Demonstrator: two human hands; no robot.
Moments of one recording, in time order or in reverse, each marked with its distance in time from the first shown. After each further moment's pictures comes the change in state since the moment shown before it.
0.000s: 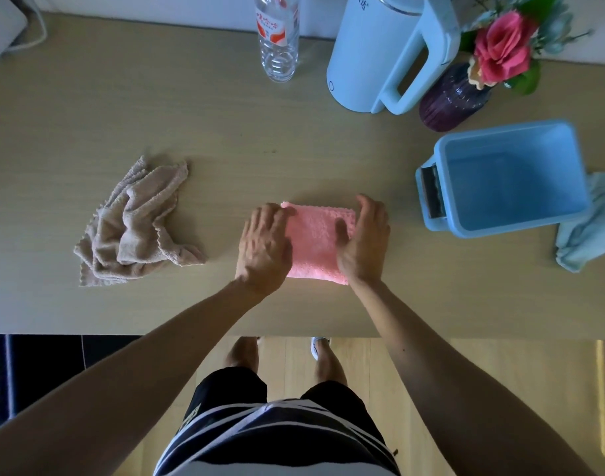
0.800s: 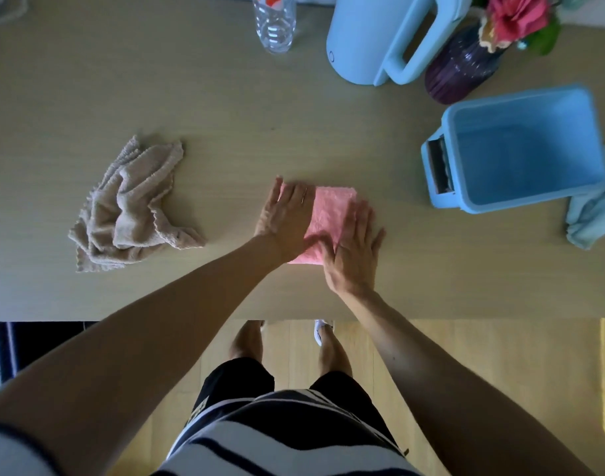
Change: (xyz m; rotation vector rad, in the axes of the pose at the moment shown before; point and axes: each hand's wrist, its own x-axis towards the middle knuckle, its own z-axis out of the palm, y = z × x) left_hand 0.031 0.004 0.028 0.489 -0.483 0.172; right_hand -0.058 0.027 0.030 -0.288 -0.300 0.013
